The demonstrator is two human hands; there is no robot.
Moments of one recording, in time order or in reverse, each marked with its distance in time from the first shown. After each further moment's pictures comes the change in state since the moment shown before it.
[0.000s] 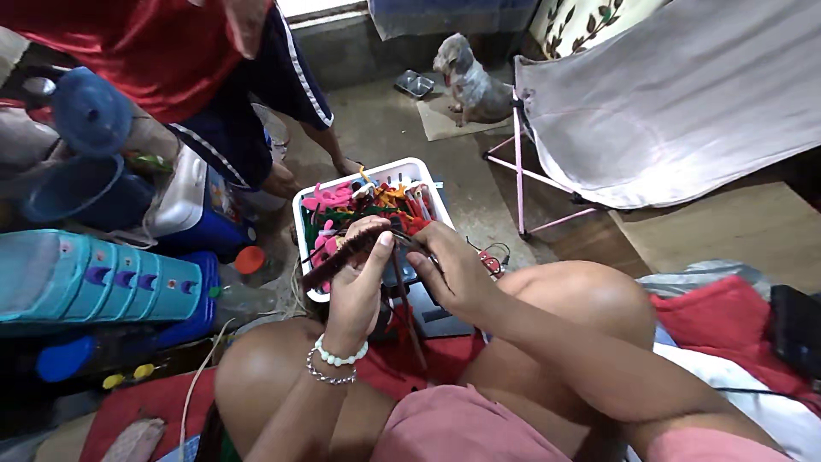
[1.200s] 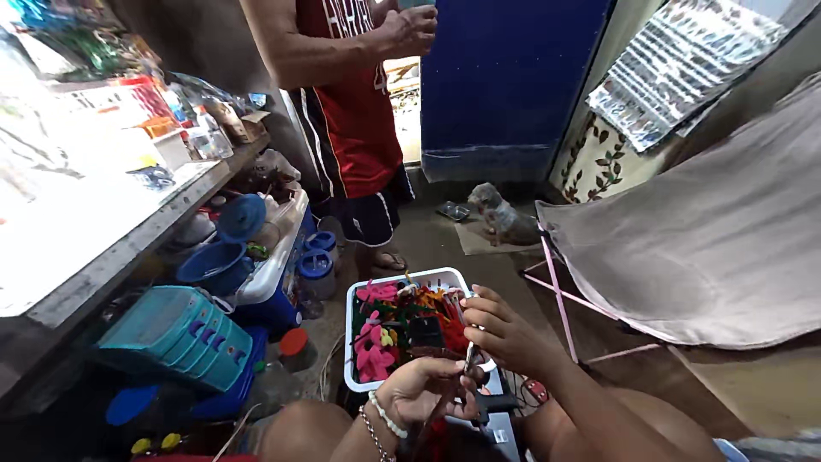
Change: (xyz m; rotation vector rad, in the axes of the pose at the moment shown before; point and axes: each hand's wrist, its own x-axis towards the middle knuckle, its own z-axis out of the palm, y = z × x) left_hand 0.001 -0.004 -0.014 -0.561 -0.697 -0.901; right_hand 0.032 0.050 -0.043 -0.321 0.045 -0.802
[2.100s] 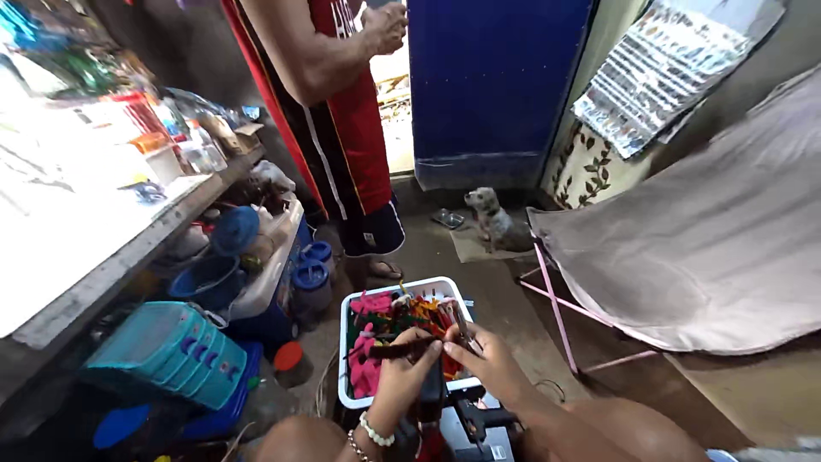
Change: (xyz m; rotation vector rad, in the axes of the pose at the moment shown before) left_hand 0.013 0.001 0.001 0.996 0.715 0.807; right_hand 0.018 -0.052 0.004 0.752 0.095 1.169
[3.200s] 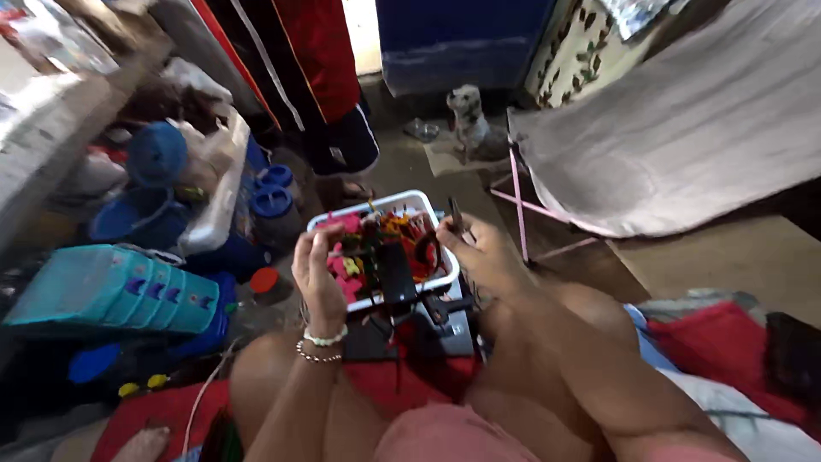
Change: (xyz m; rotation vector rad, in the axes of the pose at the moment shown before) left_hand 0.015 0.002 -0.035 -0.129 0.346 0.312; right_hand 0.007 -0.022 -0.030 -0.122 0.099 -0.039
